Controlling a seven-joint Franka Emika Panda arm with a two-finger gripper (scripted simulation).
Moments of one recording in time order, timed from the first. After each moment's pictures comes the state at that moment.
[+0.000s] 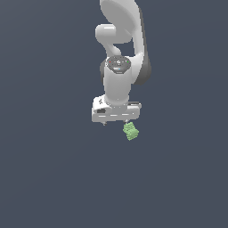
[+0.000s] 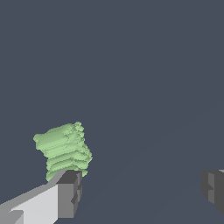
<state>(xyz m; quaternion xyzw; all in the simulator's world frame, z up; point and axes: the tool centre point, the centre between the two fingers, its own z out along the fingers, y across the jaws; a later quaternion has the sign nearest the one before) -0.001 0.005 0.159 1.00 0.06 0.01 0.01</state>
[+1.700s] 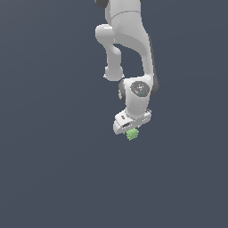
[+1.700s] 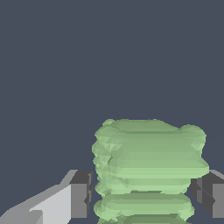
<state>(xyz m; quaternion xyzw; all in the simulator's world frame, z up) -0.026 0.093 0.057 0.98 0.21 0.00 0.00</state>
